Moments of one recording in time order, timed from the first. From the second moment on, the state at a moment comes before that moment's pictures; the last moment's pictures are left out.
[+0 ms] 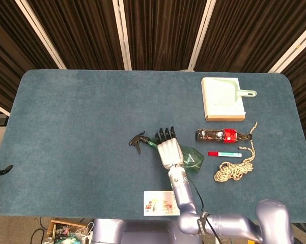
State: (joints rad) left arm -0.15 -1.09 -0.12 -1.58 1.25 1.35 0.06; right arm 0.83 -1.93 0.37 -1.56 -0.63 1.26 -1.58
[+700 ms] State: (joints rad) left arm -0.16 -1.09 -0.12 -1.56 1.27 1.34 0.01; right arm 1.01 -2.06 0.34 -1.32 -0.53 1.28 -1.59
